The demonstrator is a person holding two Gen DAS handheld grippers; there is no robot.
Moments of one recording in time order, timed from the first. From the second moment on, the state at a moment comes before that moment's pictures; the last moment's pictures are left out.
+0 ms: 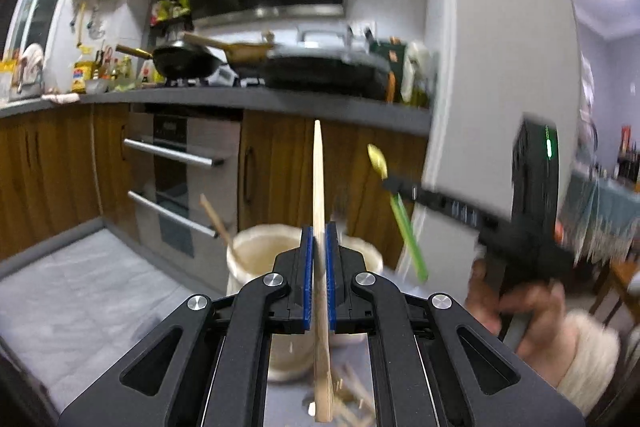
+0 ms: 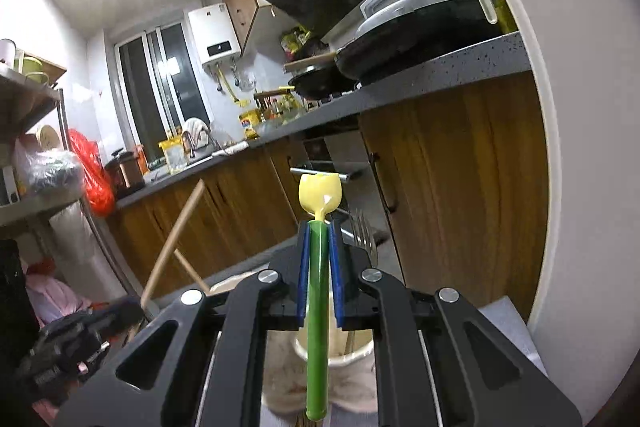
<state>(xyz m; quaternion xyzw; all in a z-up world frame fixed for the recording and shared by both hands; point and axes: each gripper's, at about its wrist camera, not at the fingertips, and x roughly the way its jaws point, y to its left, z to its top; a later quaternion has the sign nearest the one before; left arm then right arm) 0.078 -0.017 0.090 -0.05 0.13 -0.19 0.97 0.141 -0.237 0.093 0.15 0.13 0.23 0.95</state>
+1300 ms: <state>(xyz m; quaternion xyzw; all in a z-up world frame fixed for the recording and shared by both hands) 0.118 -0.012 0.058 -0.05 0.07 -0.15 0.99 0.154 -0.216 0.064 0.07 0.12 0.18 0.97</state>
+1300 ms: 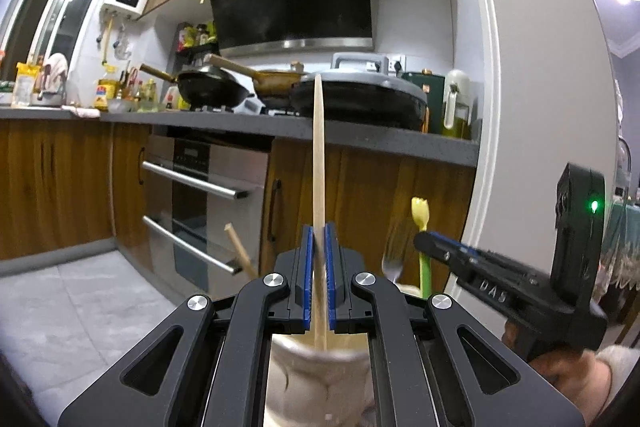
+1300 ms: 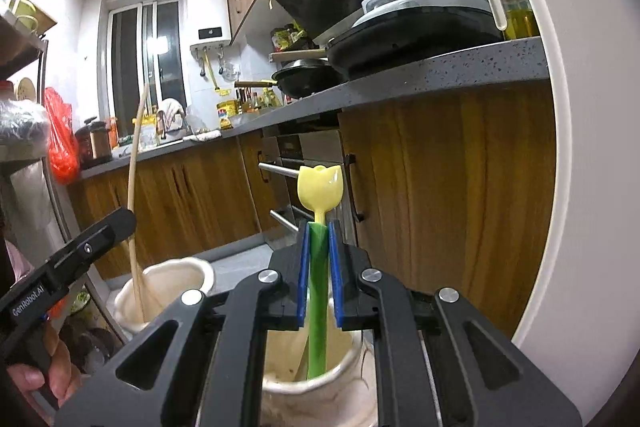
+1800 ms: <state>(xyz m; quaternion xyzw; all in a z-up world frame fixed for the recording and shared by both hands) 0.093 0.002 0.043 -0.05 0.11 -0.13 0.98 0.138 -0.229 0.043 0.09 0.16 0.18 0.97</state>
